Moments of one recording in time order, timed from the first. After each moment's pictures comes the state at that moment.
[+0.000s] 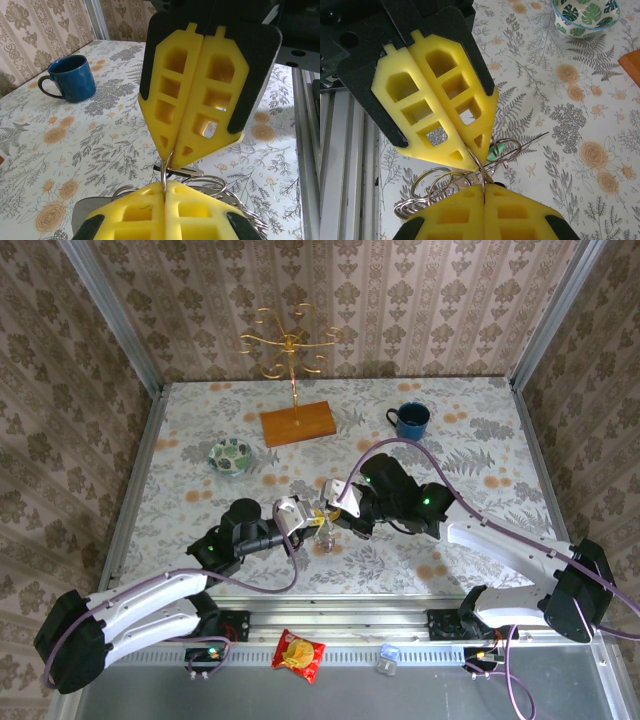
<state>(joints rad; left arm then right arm) -0.87 0.90 0.40 0.24 0.34 0.19 0.80 1.26 0.99 -0.47 -0.32 -0.44</state>
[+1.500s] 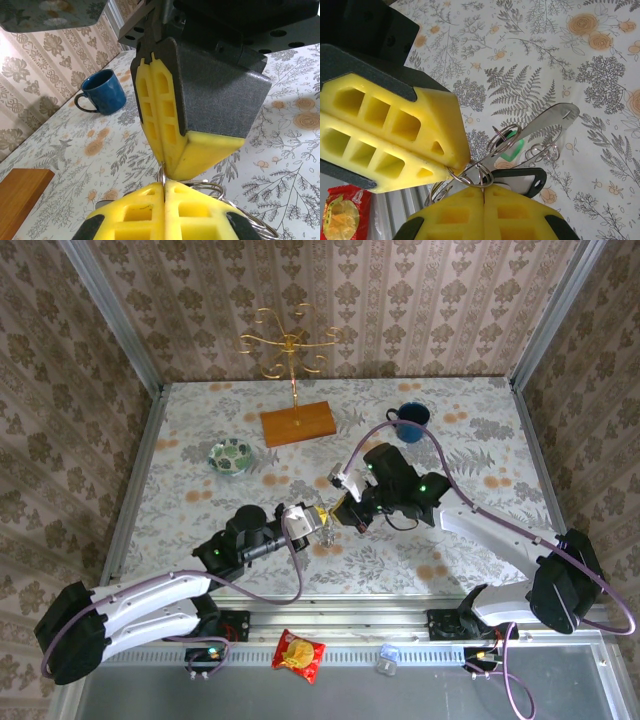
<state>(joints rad) -0.96 0.92 0.37 0.34 0.15 0.36 0.69 1.34 1.00 -0.47 -0.50 -0.07</state>
